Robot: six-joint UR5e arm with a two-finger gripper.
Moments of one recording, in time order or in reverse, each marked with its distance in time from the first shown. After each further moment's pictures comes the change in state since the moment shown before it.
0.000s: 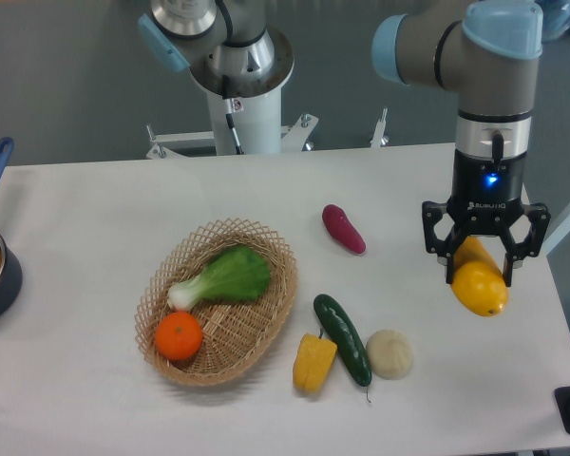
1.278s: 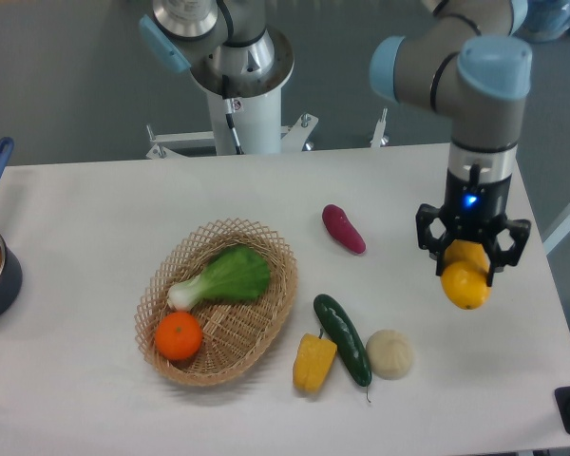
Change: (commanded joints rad) arm 0.005 -0.046 -0.178 -0.005 0.199 0.452
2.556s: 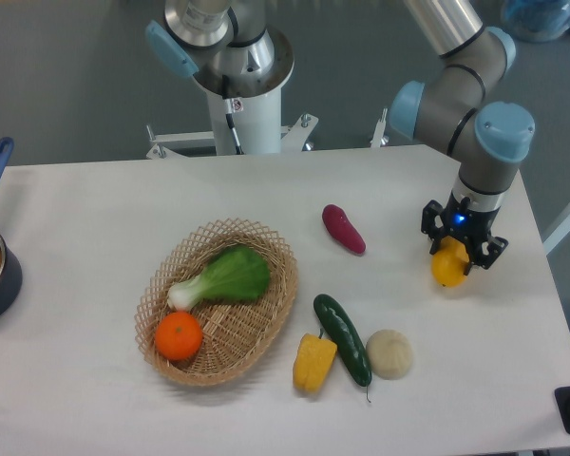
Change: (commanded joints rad) arm 0.127 -0.110 -0.104 0.009 0.006 0.274
